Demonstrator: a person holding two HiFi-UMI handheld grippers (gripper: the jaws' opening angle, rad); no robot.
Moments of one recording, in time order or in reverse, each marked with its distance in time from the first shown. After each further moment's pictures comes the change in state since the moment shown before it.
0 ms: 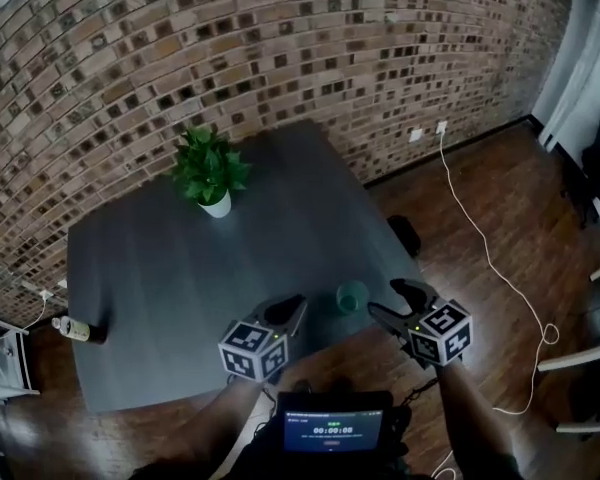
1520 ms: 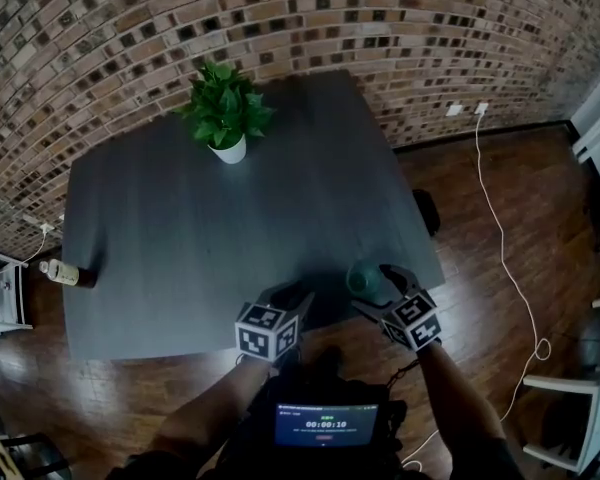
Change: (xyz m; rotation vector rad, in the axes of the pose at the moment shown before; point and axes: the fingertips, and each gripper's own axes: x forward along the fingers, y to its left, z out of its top) left arm 0.023 0.038 -0.109 -0.142 0.148 0.184; right arm 0.100 -0.008 -0.090 -0.179 0.177 0.133
